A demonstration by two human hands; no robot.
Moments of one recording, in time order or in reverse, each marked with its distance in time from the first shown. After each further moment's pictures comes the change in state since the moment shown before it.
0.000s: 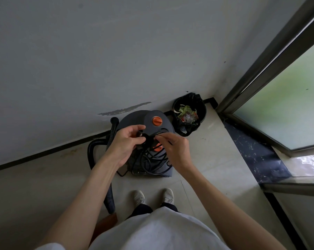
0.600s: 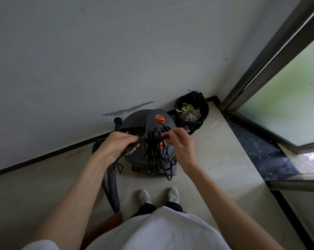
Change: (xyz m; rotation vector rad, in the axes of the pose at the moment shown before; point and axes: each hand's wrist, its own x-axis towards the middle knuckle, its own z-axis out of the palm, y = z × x) left_hand -0.003 -0.001 -0.024 0.142 0.093 -0.223; right_hand -0.013 -0.004 -0.008 0.412 -0.001 0.236
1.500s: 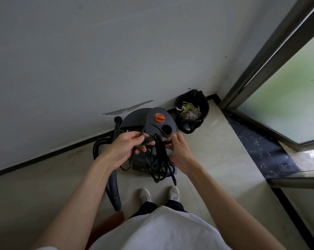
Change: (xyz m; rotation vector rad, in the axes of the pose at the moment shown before) left_hand -0.015 -0.006 0.011 -0.043 -0.245 0.116; right_hand 0.008 0.020 0.003 0.172 -0.018 0.463
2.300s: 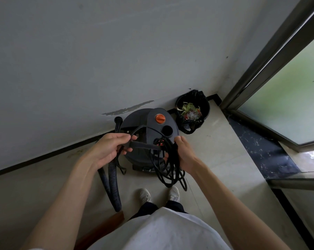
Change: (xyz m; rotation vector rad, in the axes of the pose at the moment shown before) left_hand 0.000 0.003 -0.037 -0.002 0.061 -0.057; right_hand 0.000 -0.008 -0.009 0.054 -0.067 0.138
